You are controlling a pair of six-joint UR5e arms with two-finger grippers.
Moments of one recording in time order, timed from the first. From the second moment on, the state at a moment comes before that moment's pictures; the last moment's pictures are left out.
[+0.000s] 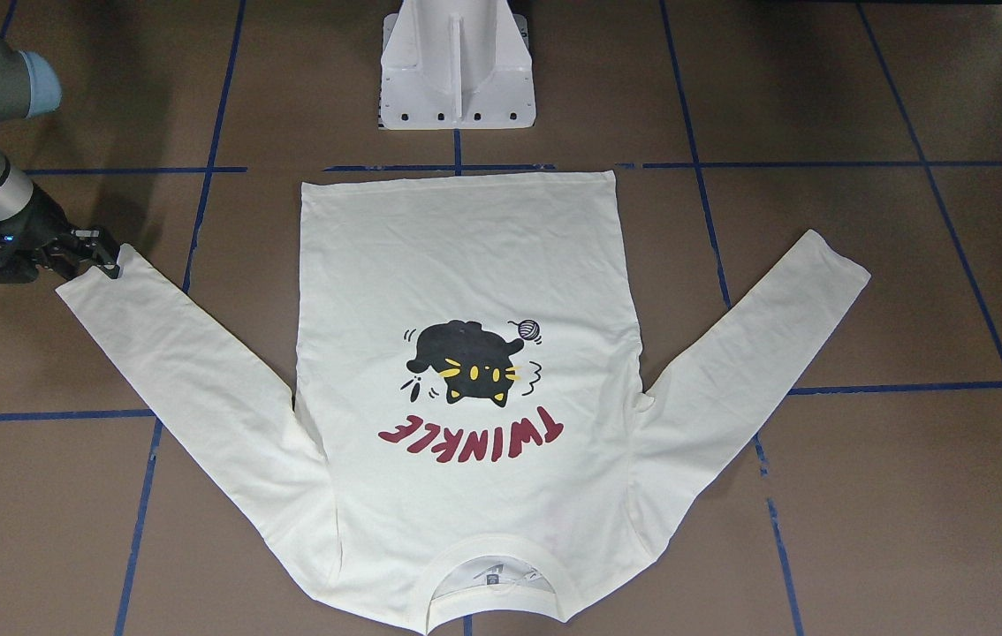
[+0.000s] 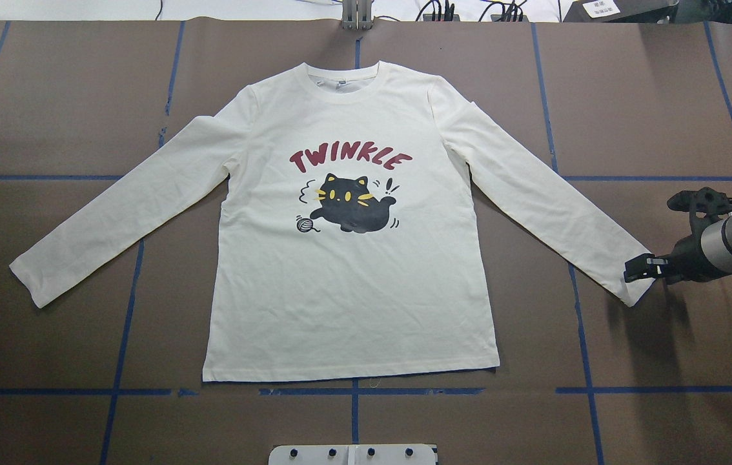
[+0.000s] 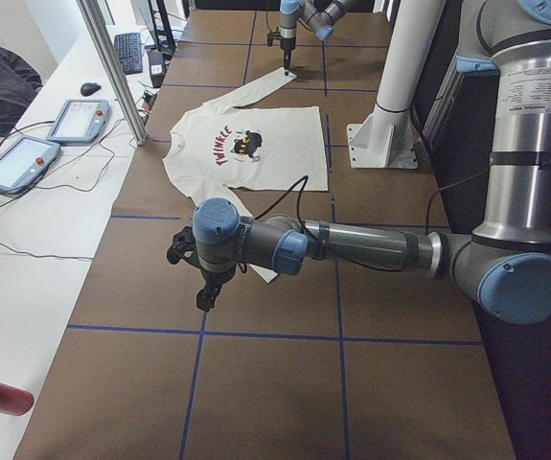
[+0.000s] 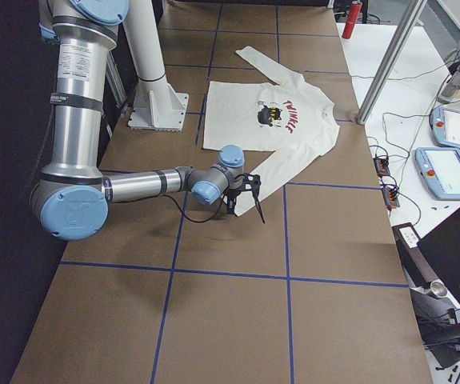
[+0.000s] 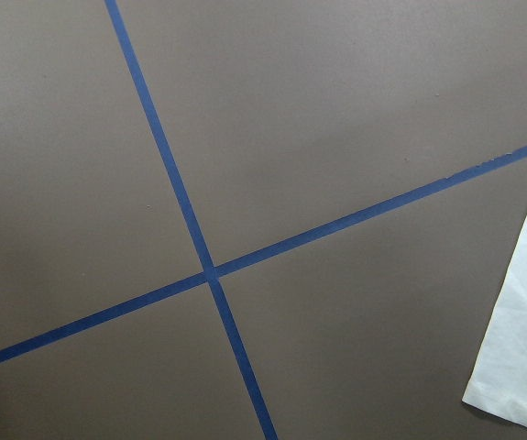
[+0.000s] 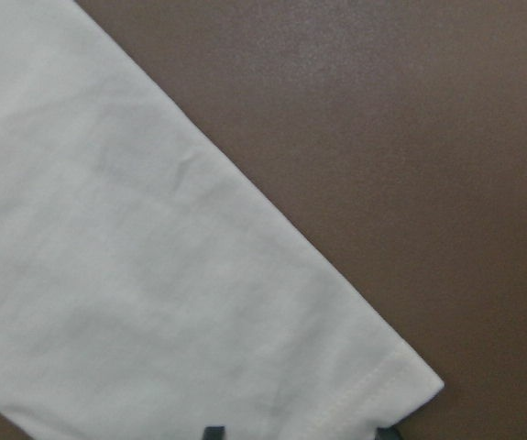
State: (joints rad) left arm -1.54 -1.57 -1.67 -1.72 -2.41 0.17; right arm 0.79 -1.70 1.73 -0.94 2.10 1.02
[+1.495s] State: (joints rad) left arm -1.54 -1.58 -1.67 -1.72 -2.41 0.17; right arm 0.90 -1.26 1.77 -1.14 2.19 1.10
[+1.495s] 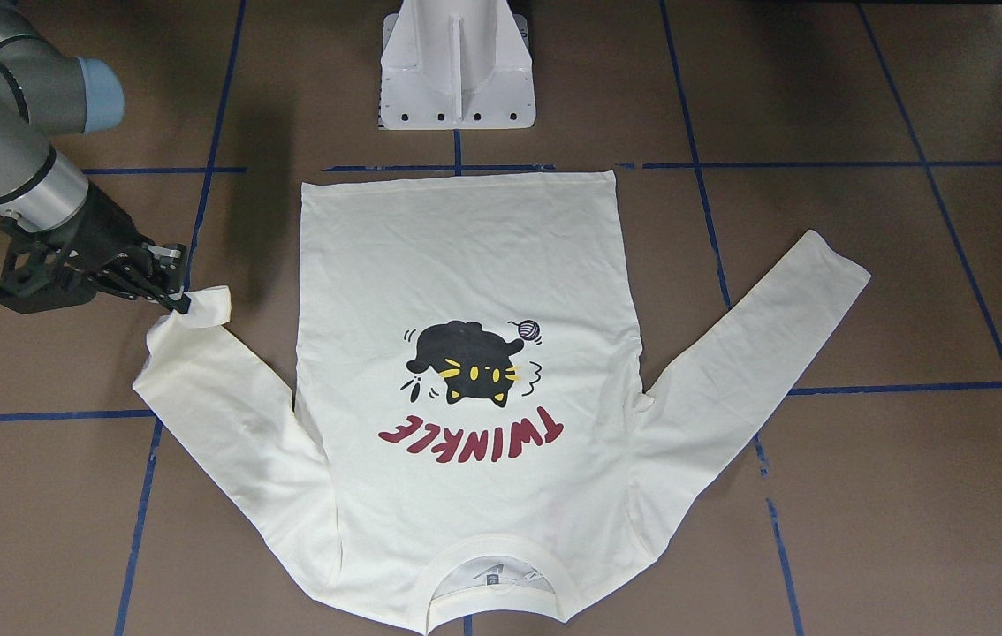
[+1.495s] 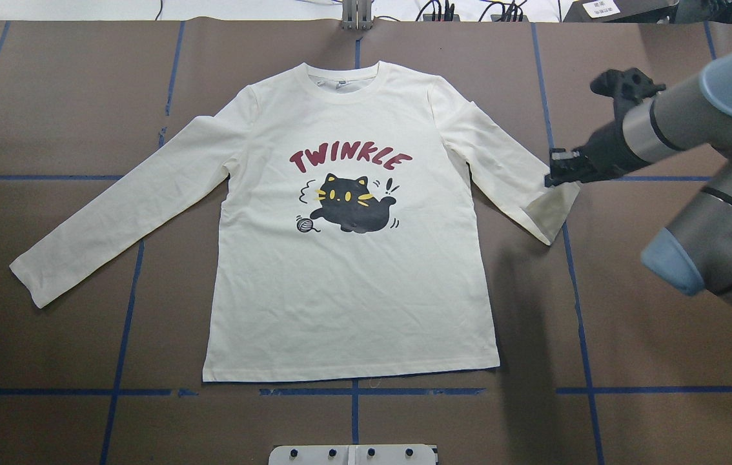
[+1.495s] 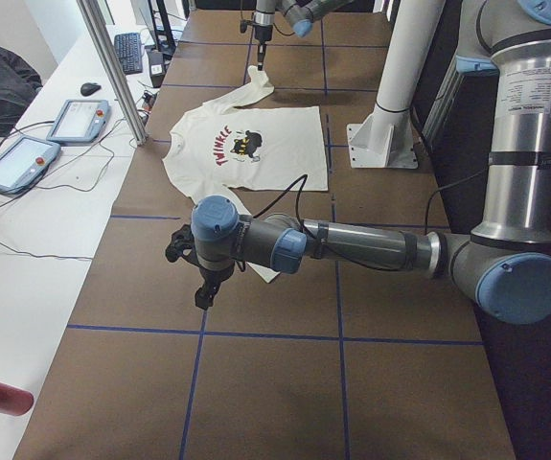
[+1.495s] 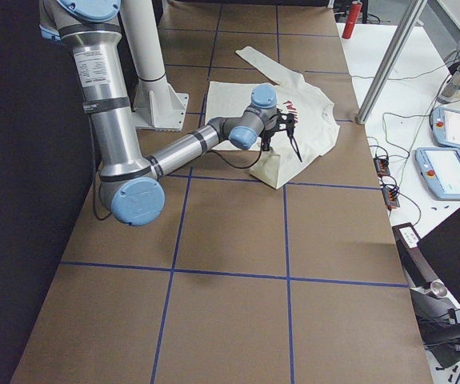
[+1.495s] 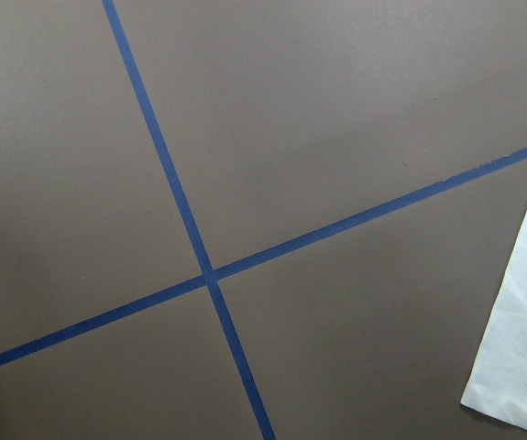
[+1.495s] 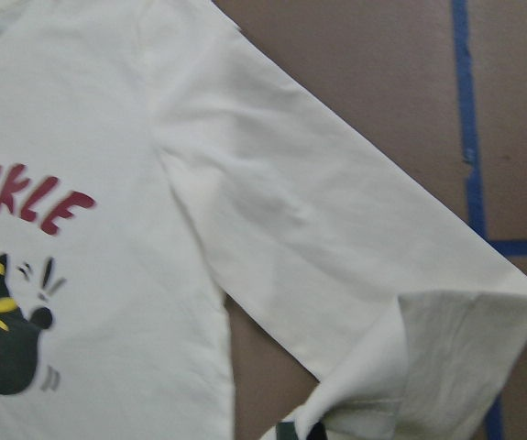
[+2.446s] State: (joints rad) left arm -1.54 -1.59 -1.64 -1.76 -2.41 0.16; right arm 0.76 -0.34 0.86 -0.99 2.03 1.19
